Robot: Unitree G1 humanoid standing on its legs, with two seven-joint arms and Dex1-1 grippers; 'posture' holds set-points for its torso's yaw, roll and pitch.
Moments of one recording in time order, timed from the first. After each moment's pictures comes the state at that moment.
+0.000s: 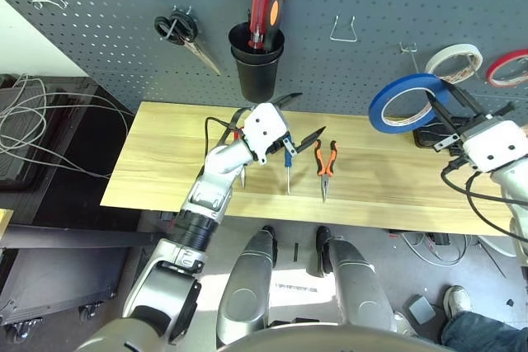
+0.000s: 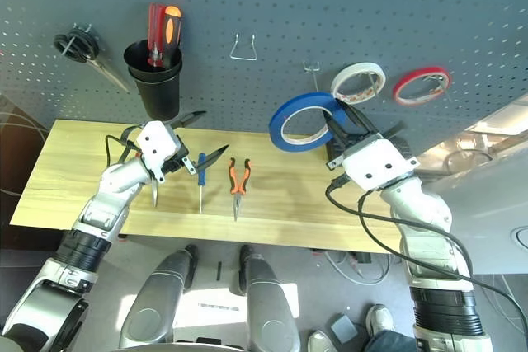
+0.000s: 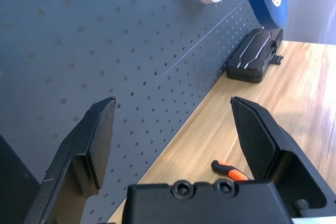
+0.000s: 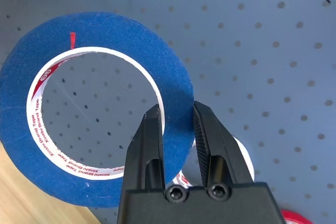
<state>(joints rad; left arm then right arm) -0.46 0.25 -0.20 0.24 -0.01 -0.27 -0.61 -0.11 -0.65 -0.21 -0.13 -0.06 -0.35 0.35</state>
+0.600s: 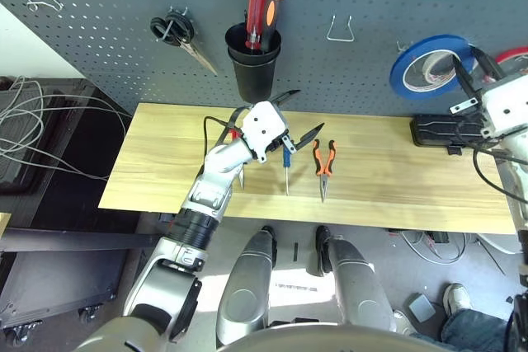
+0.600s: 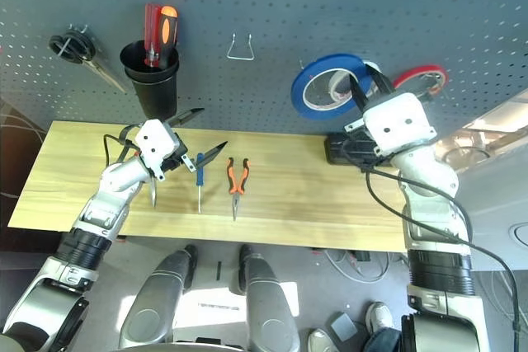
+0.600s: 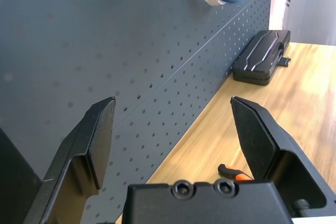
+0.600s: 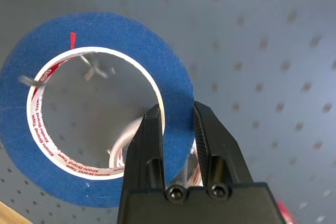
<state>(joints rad) -0.47 0.26 -0.20 0.26 0.00 -0.28 -0.58 -0.39 -0.64 -0.19 0.18 -0.10 -0.27 0.29</state>
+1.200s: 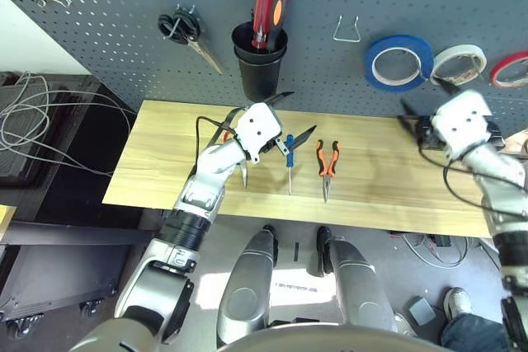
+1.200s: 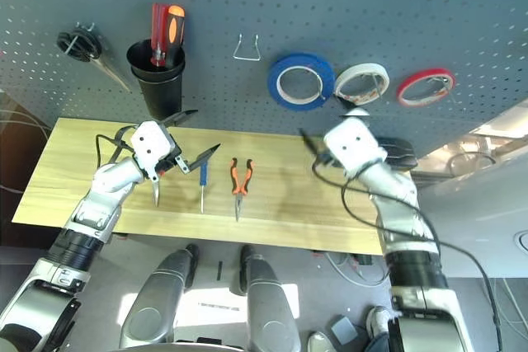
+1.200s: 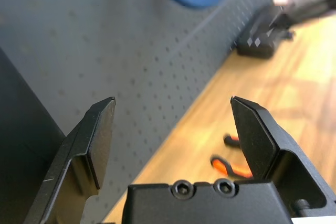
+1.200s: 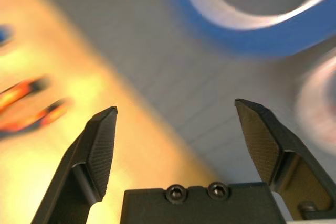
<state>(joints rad) -0.45 0.35 -0.20 0.24 0.01 -0.23 -0.64 -0.22 -0.60 -0.02 0.23 -0.02 -0.18 0.56</state>
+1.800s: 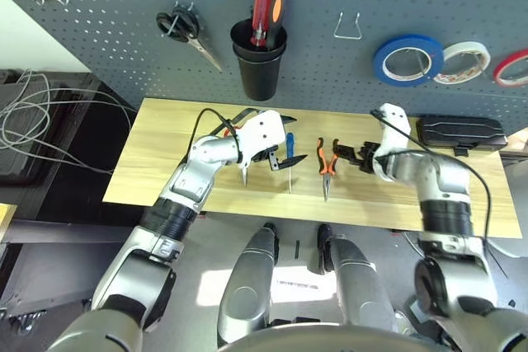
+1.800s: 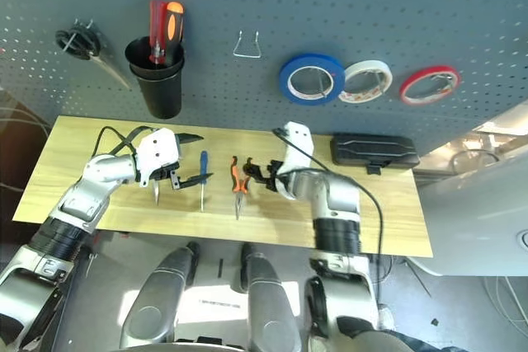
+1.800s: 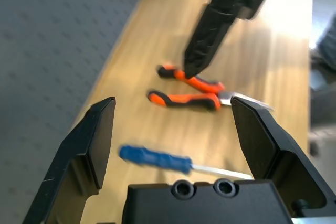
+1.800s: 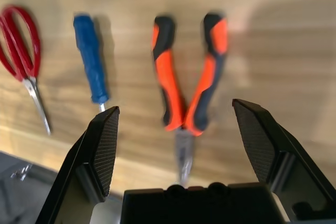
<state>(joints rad) -0.53 0.46 -0.30 0.24 0.03 -0.04 -0.93 -0.68 -0.05 -0.30 0.27 0.29 1.35 0.07</state>
